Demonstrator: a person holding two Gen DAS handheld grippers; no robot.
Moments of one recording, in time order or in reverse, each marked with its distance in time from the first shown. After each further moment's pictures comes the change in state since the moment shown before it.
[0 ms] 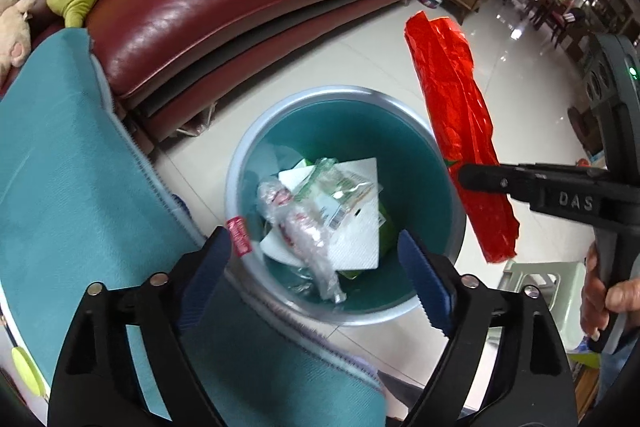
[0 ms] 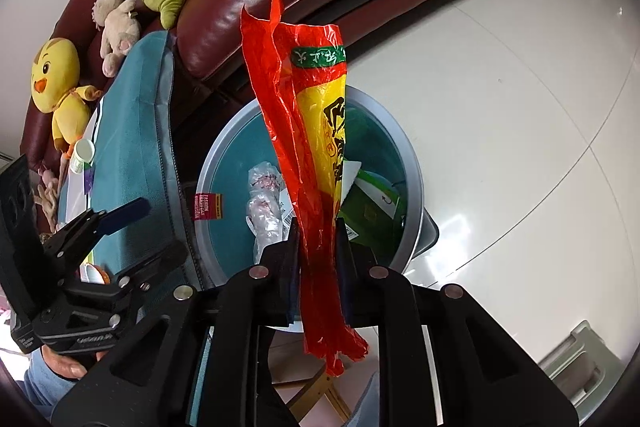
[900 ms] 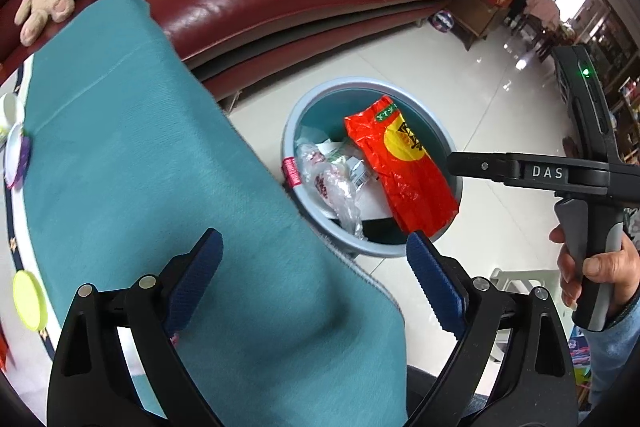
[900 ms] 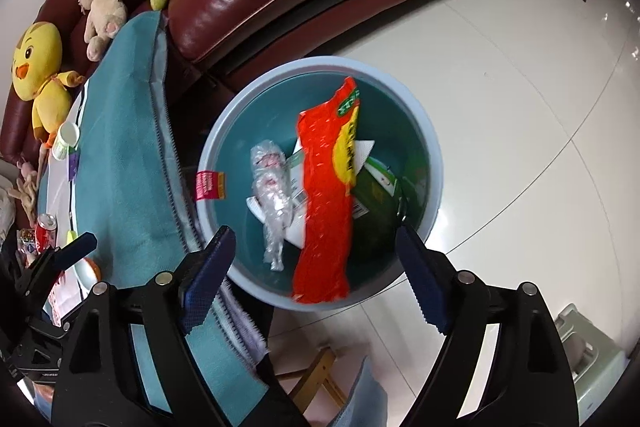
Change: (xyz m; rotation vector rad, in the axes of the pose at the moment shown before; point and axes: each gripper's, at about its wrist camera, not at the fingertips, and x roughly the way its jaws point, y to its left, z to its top) left arm -0.065 0.045 -0.062 -0.111 -0.053 -0.024; right arm 0.000 0.039 -0.019 -0.006 0.029 -0.102
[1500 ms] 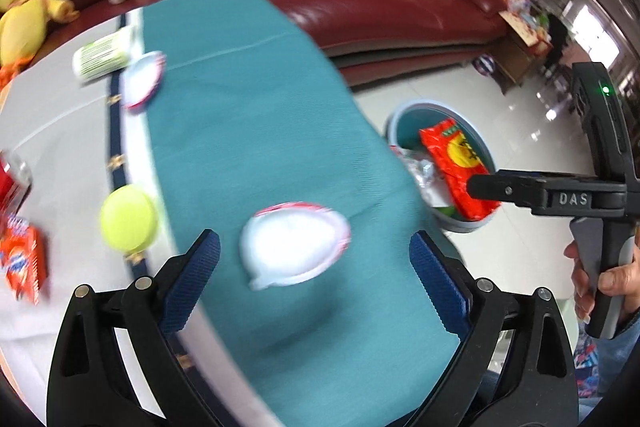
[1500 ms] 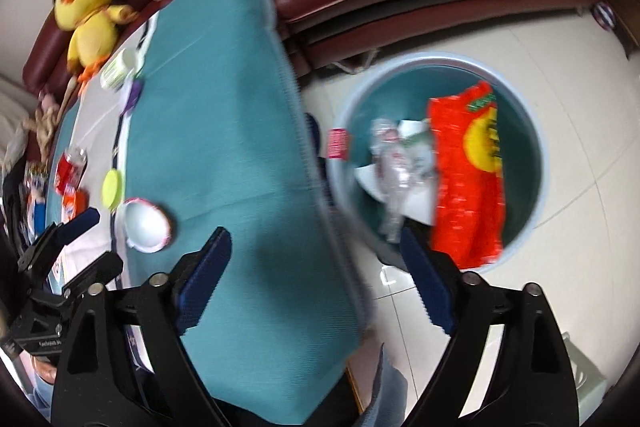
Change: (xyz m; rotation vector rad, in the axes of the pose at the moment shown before) left arm -0.080 0.101 -0.068 -0.176 -0.097 0.092; right arm 0.000 0.134 -0.034 -0.220 0.045 0.044
